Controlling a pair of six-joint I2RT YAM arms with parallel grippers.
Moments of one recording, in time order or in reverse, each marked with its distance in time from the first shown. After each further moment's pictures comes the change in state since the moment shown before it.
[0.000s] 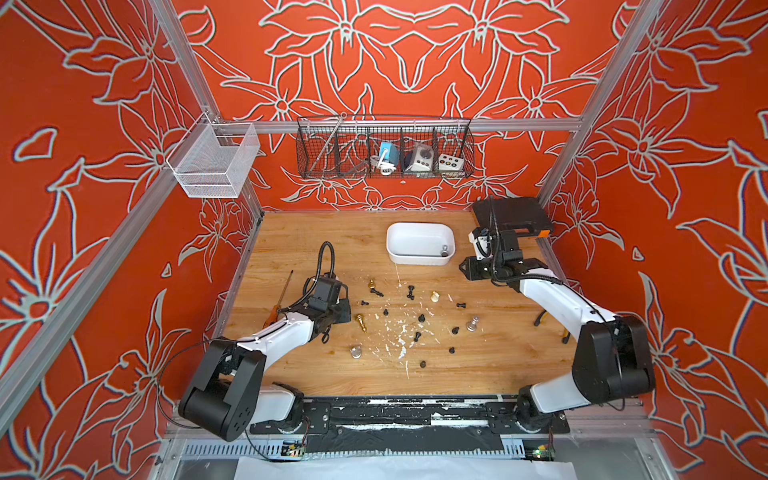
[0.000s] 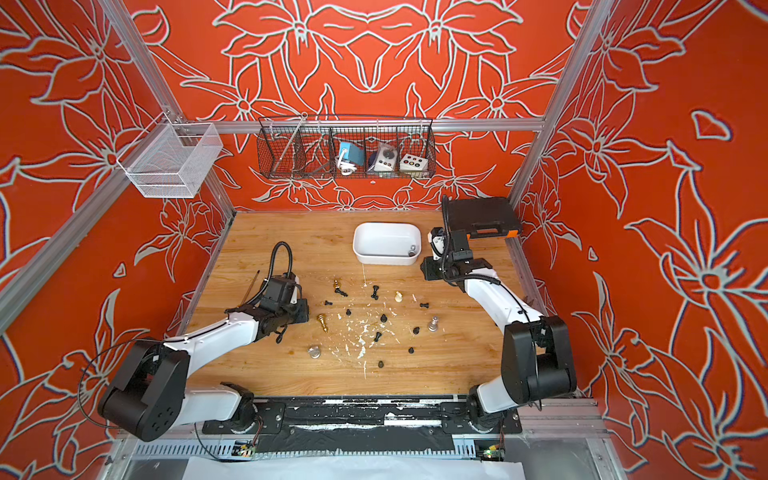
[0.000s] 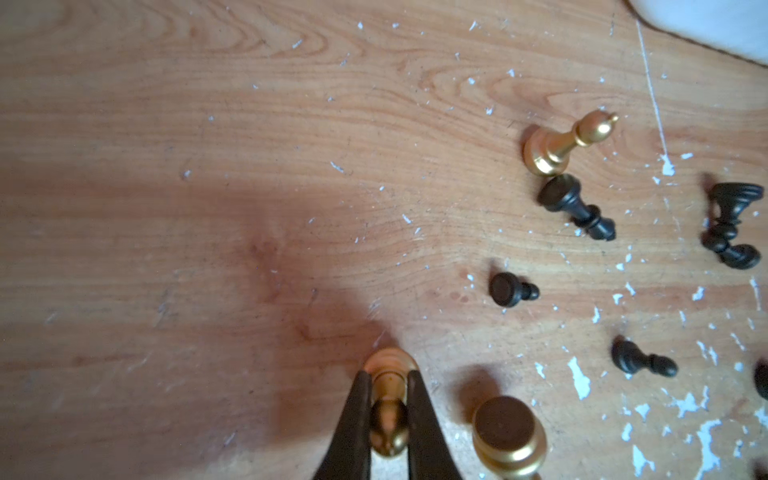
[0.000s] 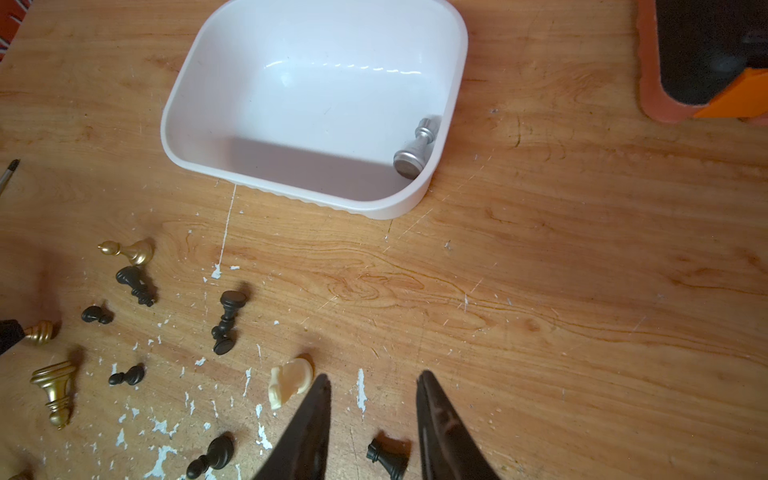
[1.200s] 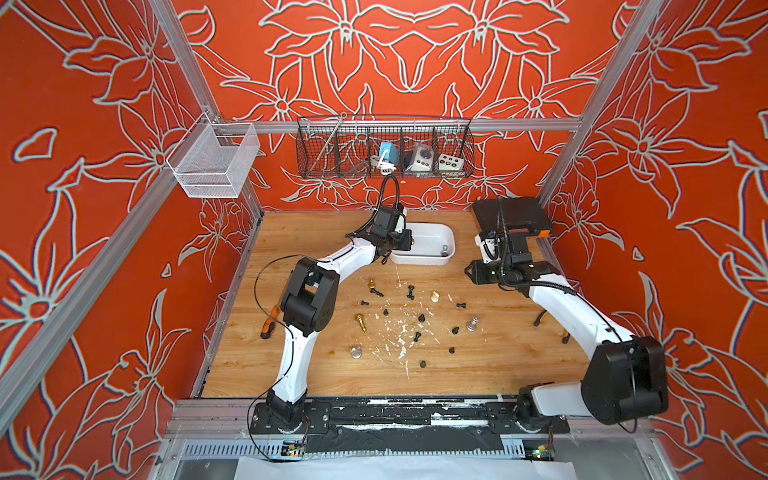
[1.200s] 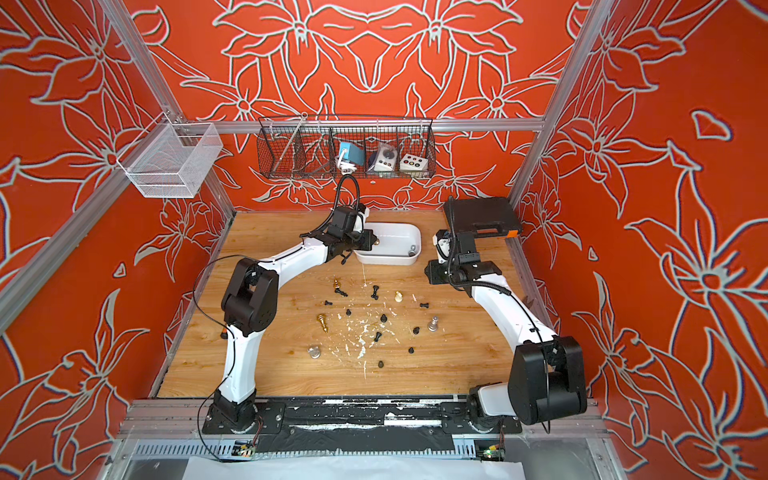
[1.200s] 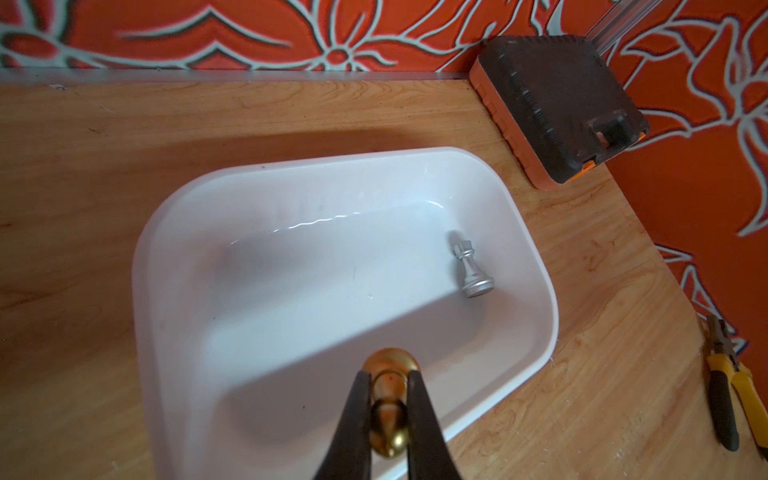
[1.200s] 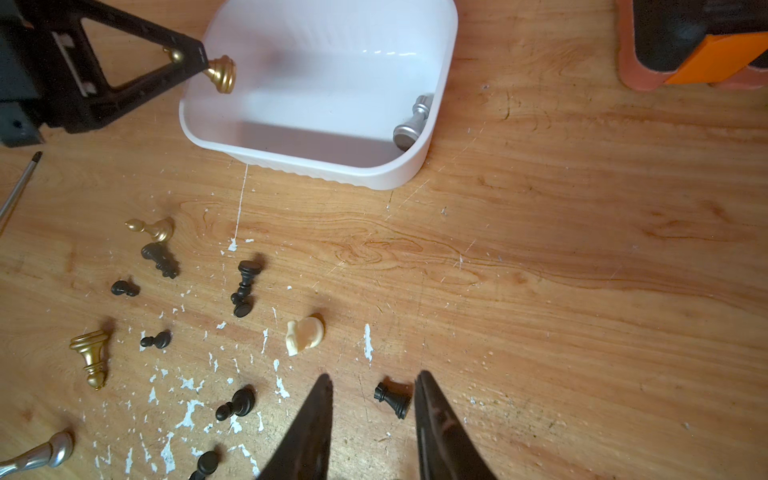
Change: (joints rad) left arm -0.150 0.851 1.147 -0.018 0.217 0.092; right arm -0.013 -0.106 -0.009 -0.122 -0.005 0.009
